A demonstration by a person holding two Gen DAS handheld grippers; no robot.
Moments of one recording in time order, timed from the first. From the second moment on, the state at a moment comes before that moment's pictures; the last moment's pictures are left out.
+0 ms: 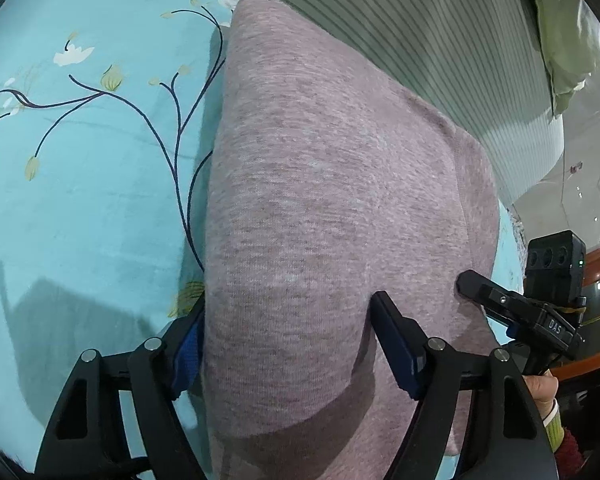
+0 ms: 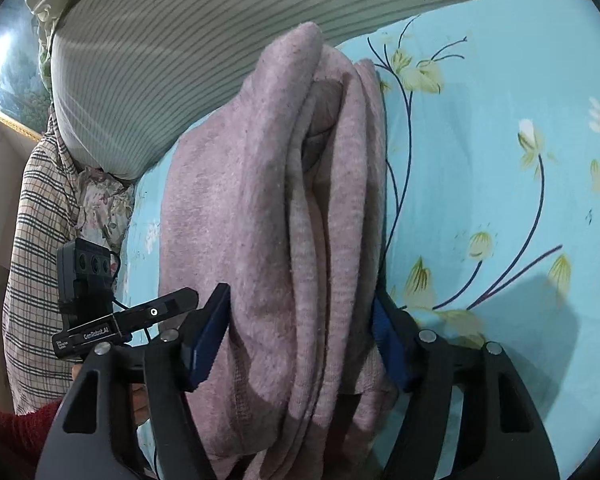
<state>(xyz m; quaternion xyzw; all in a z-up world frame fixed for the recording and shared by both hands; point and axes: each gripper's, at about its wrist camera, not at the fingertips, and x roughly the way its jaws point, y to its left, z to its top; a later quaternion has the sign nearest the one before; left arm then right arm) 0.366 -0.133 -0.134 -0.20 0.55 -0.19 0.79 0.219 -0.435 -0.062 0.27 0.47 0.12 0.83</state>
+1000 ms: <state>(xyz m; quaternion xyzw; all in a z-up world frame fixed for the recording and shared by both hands) 0.224 0.024 -0.052 -0.22 0.46 -0.11 0.85 0.198 -0.228 -0.035 0.19 0.46 0.28 0.82</state>
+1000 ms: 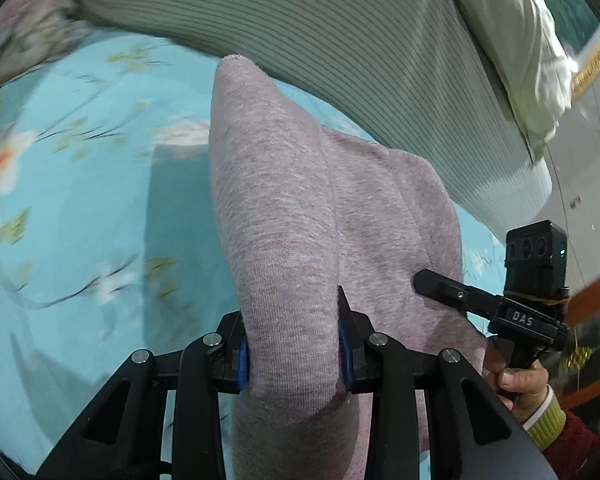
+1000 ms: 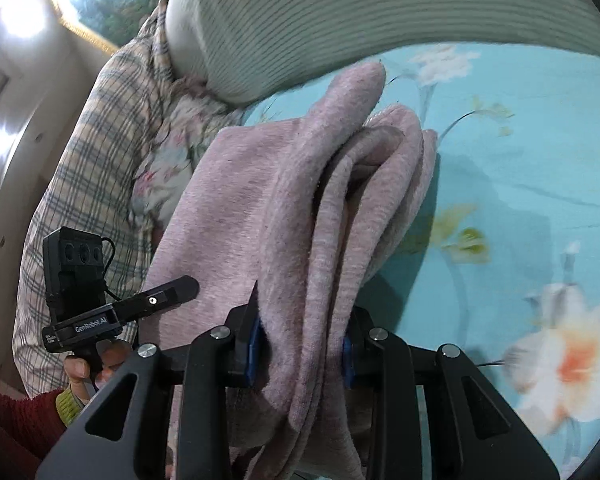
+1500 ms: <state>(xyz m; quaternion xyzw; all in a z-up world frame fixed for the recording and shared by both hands) 0.199 0.054 -0.110 -0.23 0.49 -0.06 0.84 0.196 -0.211 -0.091 0.16 0.52 0.23 0.80</state>
